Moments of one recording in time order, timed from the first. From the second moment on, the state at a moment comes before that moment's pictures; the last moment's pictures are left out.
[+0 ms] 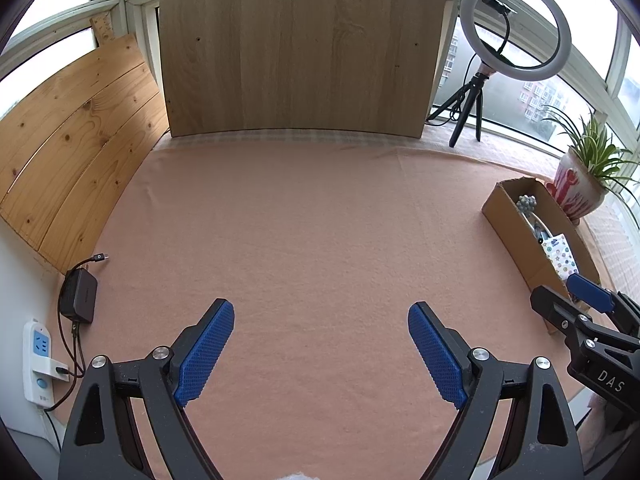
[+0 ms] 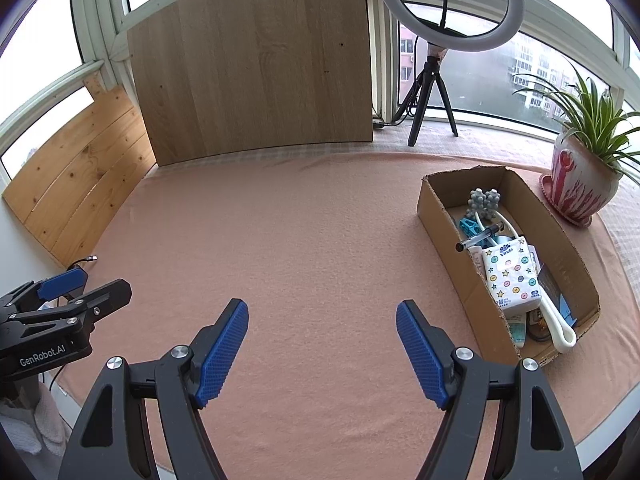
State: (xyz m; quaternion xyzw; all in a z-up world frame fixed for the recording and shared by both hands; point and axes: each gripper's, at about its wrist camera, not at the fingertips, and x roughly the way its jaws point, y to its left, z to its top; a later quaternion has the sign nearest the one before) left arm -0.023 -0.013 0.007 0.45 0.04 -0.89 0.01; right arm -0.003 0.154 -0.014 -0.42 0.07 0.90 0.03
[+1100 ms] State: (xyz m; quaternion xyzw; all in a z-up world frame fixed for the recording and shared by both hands) left arm -0.027 -0.014 0.001 0.46 0.04 -0.89 0.00; right arm -0.007 0.155 -0.020 -0.43 0.07 0.90 0.03
